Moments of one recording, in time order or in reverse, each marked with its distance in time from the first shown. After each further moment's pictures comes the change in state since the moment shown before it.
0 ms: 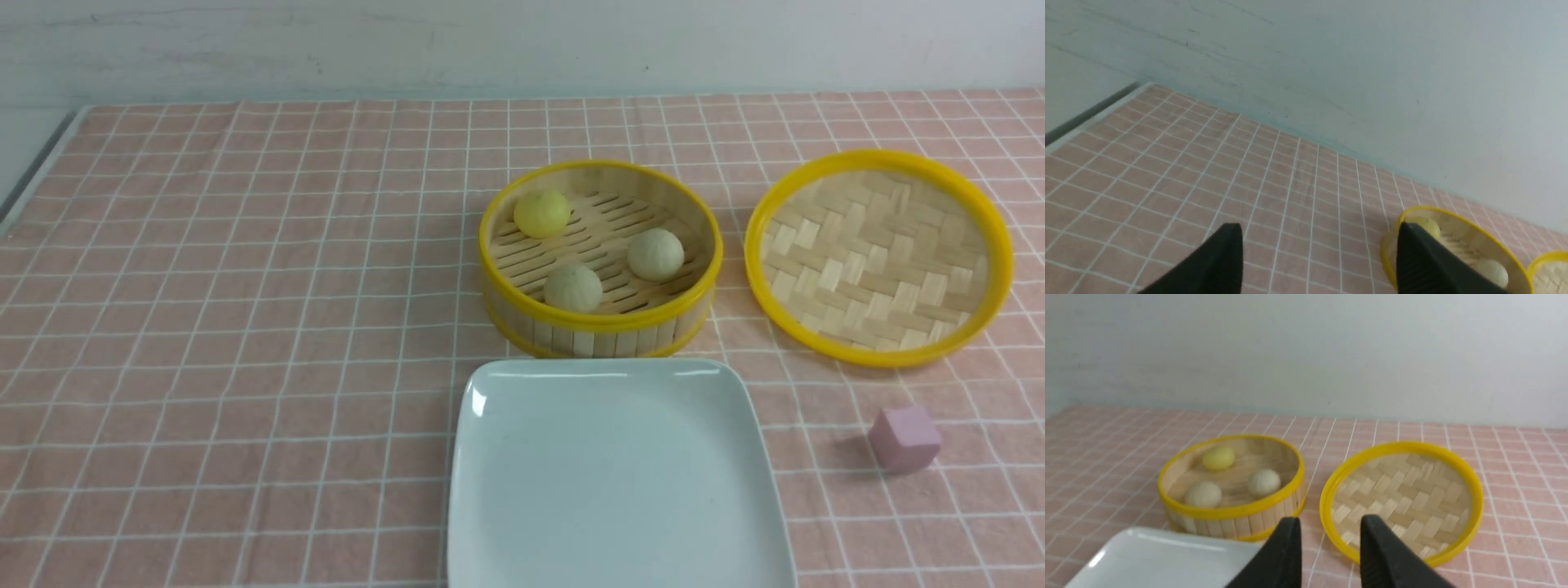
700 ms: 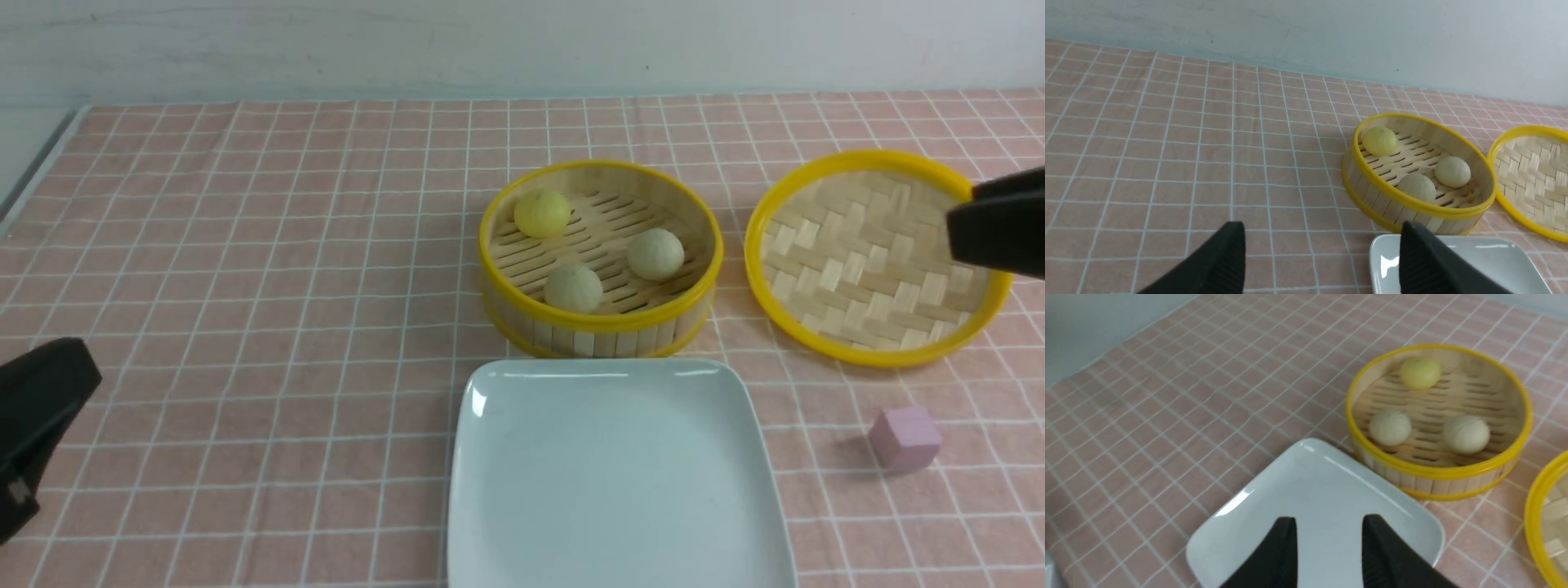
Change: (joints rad) right arm 0.000 0.827 -0.544 0.500 0.443 -0.552; left arm 0.000 0.340 -0.118 -0.352 0.030 0.517
